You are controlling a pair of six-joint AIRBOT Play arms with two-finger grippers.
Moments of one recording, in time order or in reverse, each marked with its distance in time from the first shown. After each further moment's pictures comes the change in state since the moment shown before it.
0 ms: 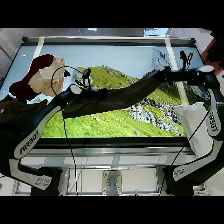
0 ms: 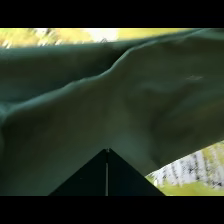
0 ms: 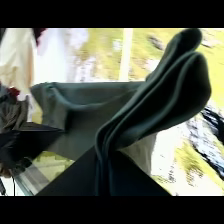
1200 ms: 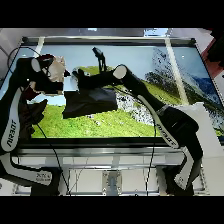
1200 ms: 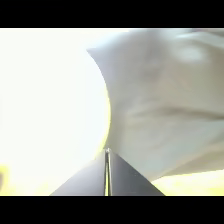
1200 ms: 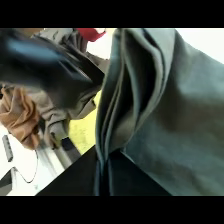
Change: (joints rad) left arm 0.408 0.033 0.377 0.888 -0.796 -0.269; right arm 0.860 -0.179 0.324 -0.165 -0.456 0.311
